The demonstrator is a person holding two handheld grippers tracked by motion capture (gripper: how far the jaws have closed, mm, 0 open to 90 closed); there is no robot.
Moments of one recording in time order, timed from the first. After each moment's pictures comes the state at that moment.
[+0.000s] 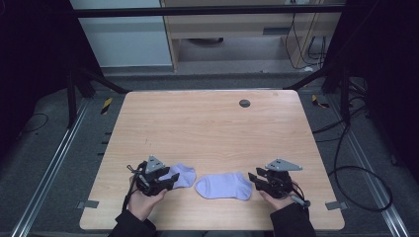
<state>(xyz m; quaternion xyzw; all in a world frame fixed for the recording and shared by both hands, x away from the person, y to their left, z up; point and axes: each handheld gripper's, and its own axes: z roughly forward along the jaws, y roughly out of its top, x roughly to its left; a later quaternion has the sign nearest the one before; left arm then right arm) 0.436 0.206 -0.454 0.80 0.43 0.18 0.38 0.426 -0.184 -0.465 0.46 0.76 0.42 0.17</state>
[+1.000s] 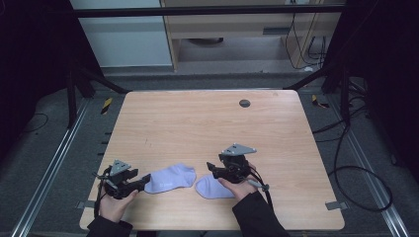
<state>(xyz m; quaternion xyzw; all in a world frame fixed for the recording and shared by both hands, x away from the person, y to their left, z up) 0.430 0.286 -0.468 0.76 0.51 0.19 0.37 0.464 -0.073 -0.443 0.41 0.78 0.45 0.14</state>
